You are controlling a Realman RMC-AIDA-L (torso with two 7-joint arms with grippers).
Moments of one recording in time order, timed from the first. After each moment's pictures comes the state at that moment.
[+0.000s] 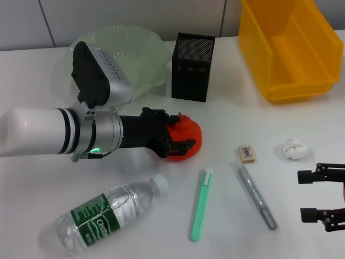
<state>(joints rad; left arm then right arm) -0.63 -2.08 1.69 0.75 1.66 0.84 -1.61 0.30 2.03 -0.45 -0.88 -2.21 -2.05 1.32</state>
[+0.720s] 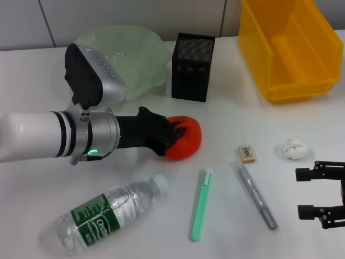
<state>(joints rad) -0.60 -2.08 1.69 0.76 1.61 0.82 -1.60 0.30 2.03 -0.45 -0.88 -2.21 -2.03 1.32</state>
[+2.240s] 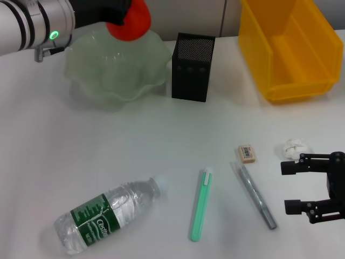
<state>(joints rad) -0.77 -2.08 1.24 0.82 1.85 0.65 -1.82 0.35 2.05 -0.46 -0.88 -2.20 -2.05 1.32</state>
